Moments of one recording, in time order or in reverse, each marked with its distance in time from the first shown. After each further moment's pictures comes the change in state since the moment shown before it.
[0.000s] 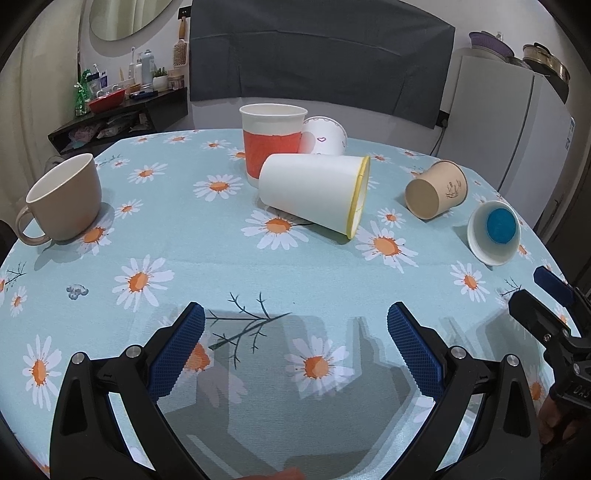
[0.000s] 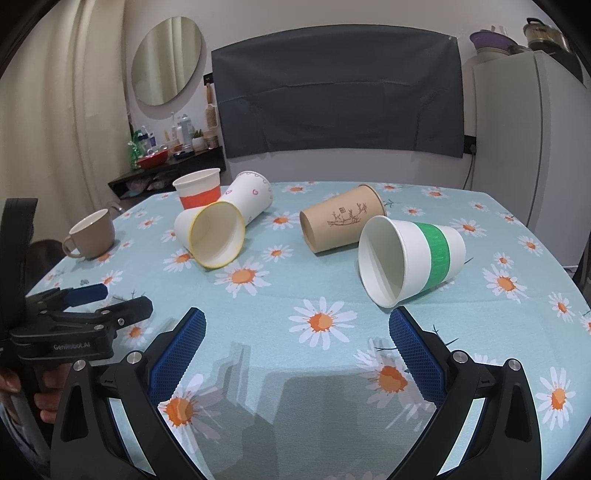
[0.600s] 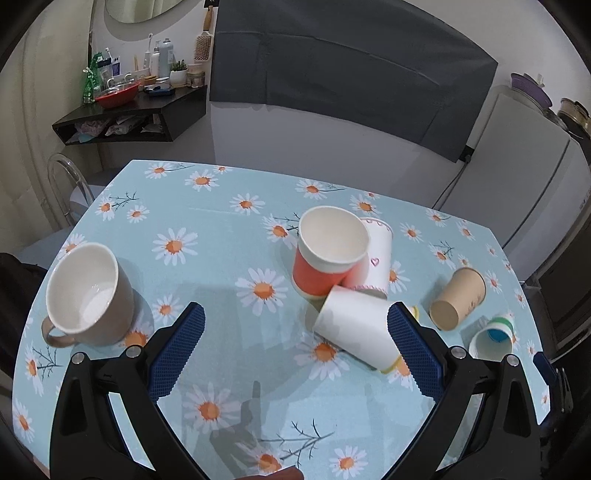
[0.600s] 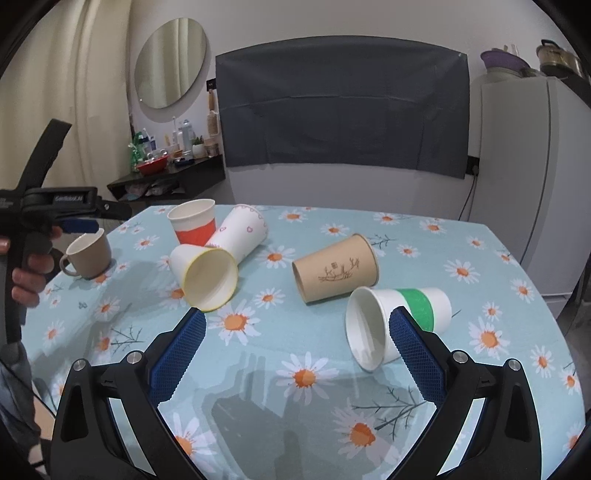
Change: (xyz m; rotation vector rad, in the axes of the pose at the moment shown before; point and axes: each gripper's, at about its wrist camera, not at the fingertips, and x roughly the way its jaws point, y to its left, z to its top) left arm 0.006 0.064 0.149 -0.112 0.080 -0.006; right arm -0.001 -0.002 0.062 -0.071 -0.024 -0.049
